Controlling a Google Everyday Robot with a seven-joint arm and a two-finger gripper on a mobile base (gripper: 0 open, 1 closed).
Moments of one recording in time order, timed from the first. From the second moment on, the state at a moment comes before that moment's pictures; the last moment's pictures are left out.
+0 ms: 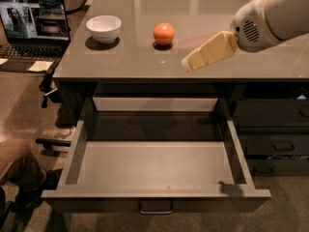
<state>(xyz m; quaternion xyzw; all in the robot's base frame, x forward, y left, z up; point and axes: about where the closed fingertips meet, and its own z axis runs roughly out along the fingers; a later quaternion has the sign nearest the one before) 0.543 -0.138 0.989 -0.33 0.86 0.11 0.38</state>
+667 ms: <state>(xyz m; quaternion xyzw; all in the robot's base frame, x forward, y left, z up) 0.572 -0.142 0.981 -0.27 0.87 0.10 0.40</state>
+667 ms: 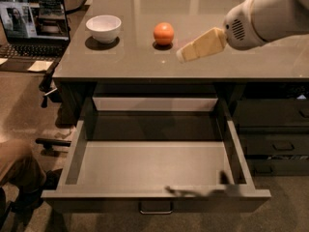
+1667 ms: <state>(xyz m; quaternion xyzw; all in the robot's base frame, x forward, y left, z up) 0.713 -0.123 0.955 -0.22 0.86 0.11 0.45</state>
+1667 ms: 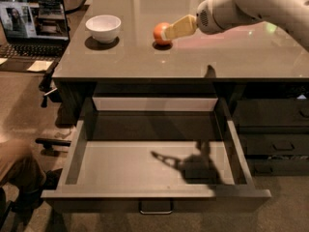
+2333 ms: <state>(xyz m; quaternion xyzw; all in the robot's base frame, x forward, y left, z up) 0.792 -0.083 0.924 -0.25 0.85 0.13 0.45</state>
